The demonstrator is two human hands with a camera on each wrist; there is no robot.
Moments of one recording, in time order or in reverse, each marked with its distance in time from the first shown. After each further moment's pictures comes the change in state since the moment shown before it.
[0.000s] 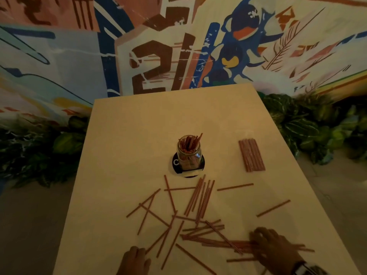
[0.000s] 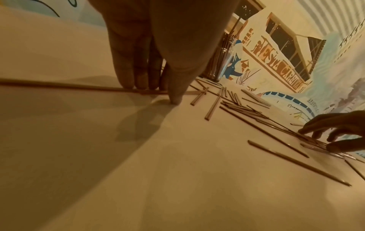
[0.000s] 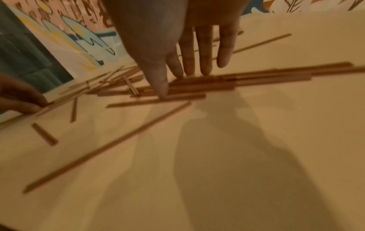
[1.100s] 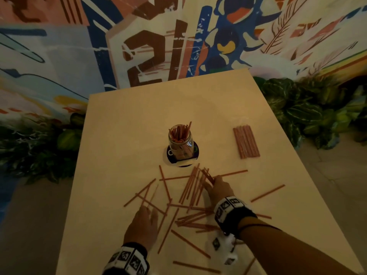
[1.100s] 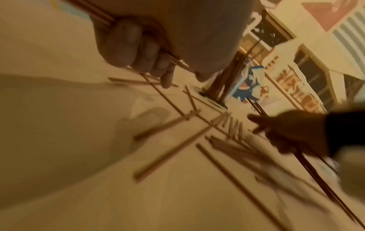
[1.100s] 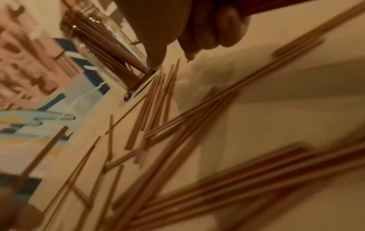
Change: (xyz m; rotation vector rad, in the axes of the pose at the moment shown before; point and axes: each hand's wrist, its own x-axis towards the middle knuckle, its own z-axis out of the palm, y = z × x) left_hand 0.054 0.067 -0.069 -0.293 -0.270 -0.535; right_hand 0.095 -0.107 -0.059 0.760 0.004 0.308
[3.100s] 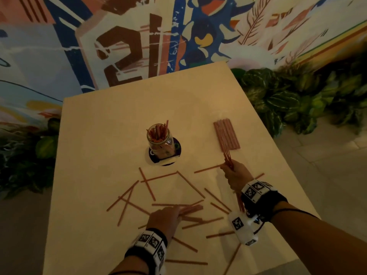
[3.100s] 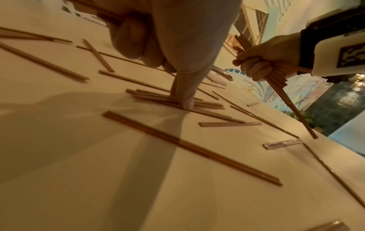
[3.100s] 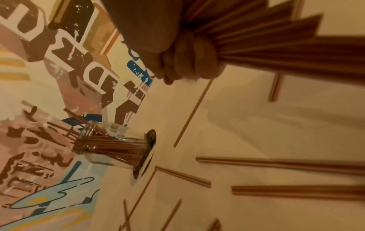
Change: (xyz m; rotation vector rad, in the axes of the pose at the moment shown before) left_hand -0.010 0.073 0.038 0.587 -0.241 0.531; right_hand 0.009 0.059 -0.082 0.343 0.105 -0.079
